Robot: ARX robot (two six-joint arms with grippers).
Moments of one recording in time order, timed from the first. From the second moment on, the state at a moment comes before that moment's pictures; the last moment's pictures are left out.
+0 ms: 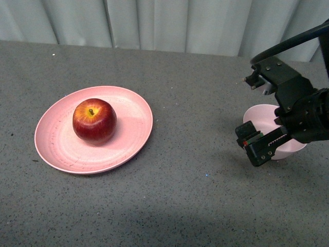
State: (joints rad) left arm 0.00 0.00 0.02 0.00 0.00 0.00; right arm 0.23 1.99 0.86 0.17 -0.10 -0.32
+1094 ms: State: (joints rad) left arm 0.00 0.00 0.02 0.00 0.00 0.00; right arm 0.25 2.06 0.95 0.08 -0.05 -0.40
